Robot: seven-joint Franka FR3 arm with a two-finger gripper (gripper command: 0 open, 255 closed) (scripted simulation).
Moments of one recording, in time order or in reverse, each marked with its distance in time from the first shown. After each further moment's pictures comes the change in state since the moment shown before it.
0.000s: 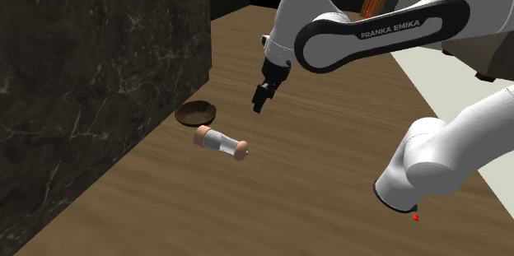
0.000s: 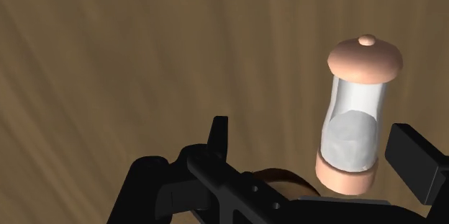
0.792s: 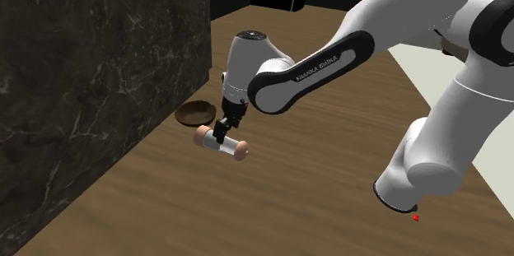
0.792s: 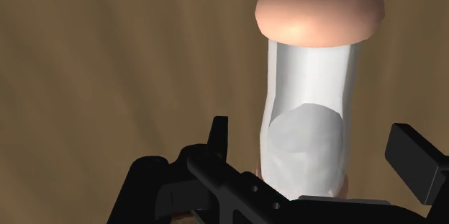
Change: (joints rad) arm 0.020 0.427 0.114 0.138 -0.094 0.263 0.177
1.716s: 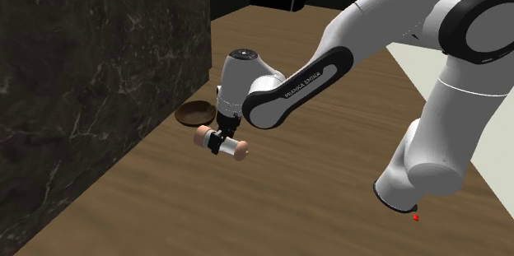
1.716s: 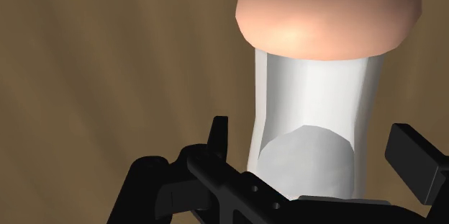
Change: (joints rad) arm 0.014 0.122 -0.002 0.013 -0.071 0.100 0.062
